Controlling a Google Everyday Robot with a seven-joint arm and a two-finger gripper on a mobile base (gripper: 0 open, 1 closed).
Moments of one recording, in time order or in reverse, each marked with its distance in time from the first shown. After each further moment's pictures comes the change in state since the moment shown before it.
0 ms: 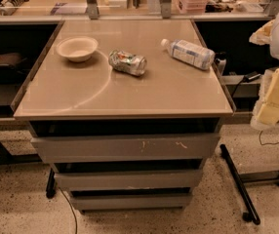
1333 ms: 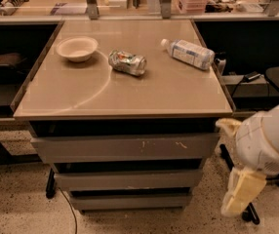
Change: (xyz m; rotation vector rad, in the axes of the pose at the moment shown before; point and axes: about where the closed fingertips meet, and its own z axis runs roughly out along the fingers) arm 0.017 0.117 0.136 -0.144 -0.162 -0.052
